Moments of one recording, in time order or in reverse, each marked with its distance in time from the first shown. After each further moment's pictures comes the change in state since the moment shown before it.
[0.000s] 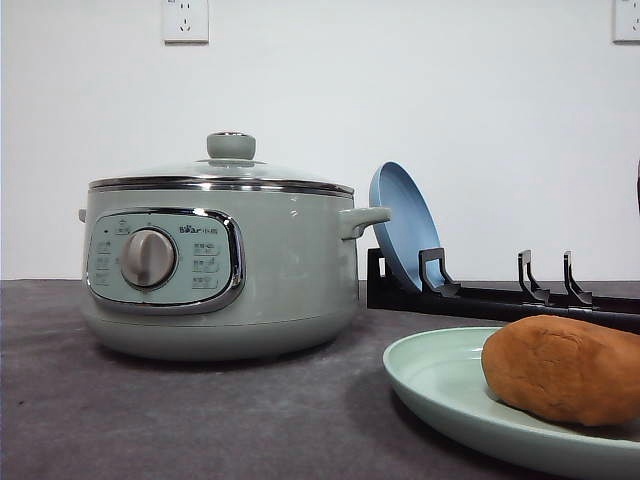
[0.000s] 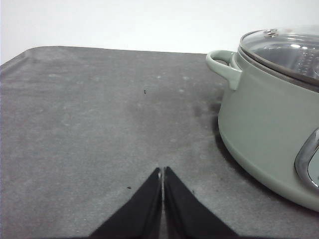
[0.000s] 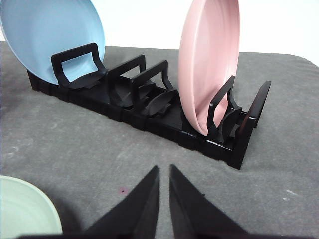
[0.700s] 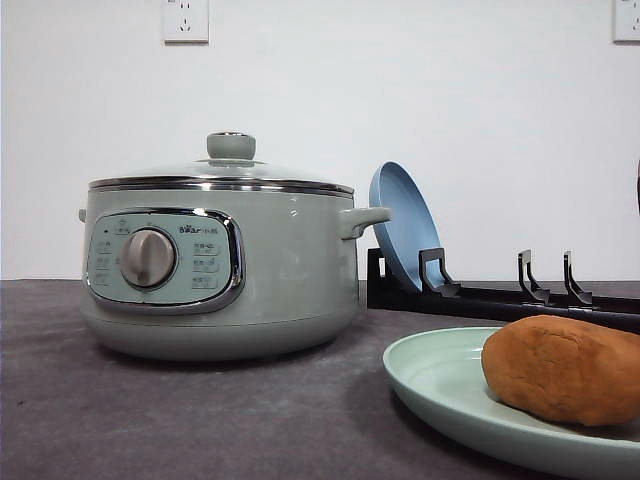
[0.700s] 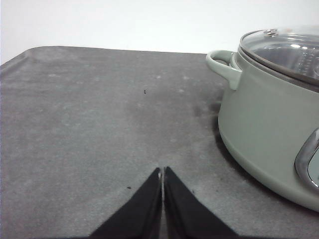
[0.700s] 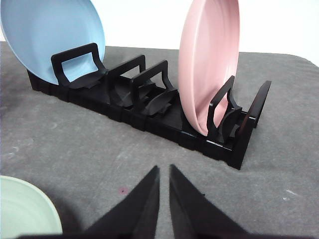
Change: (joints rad) left_arx 0.000 0.000 0.000 0.000 0.000 0.000; right_arx 0.000 0.000 0.000 0.000 0.000 0.000
